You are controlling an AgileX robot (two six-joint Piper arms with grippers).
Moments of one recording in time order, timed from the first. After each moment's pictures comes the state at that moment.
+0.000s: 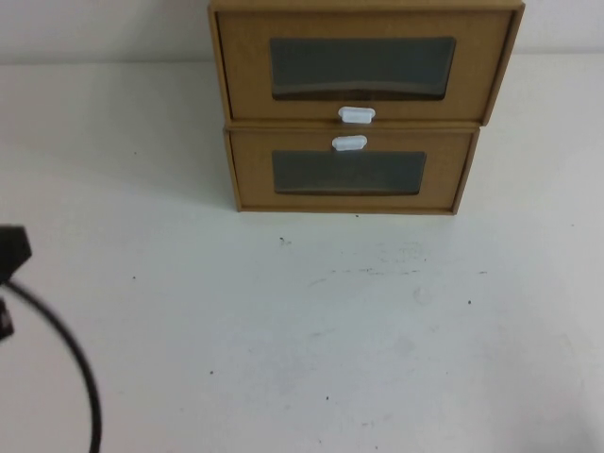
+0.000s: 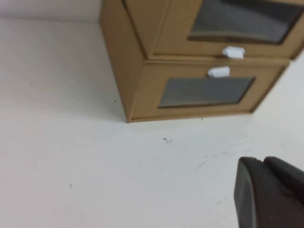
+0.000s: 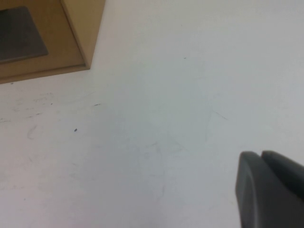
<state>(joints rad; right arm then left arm) -0.01 -0.01 0.03 0.08 0.38 0.10 -0.16 0.57 -0.74 -0.46 0.68 0.16</state>
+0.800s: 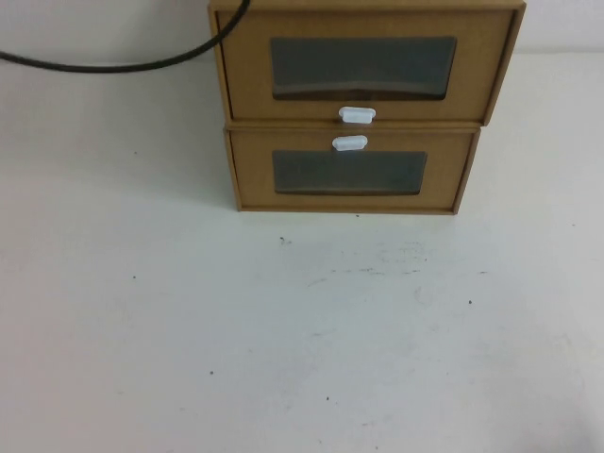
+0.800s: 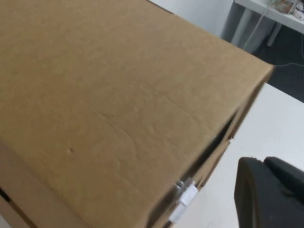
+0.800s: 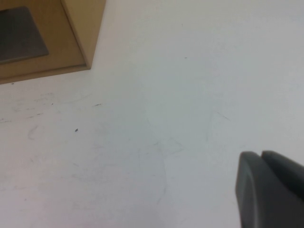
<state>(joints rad) -0.01 -0.01 0.03 0.08 0.38 0.10 -0.16 1.77 -2.10 -0.86 1.16 0.71</state>
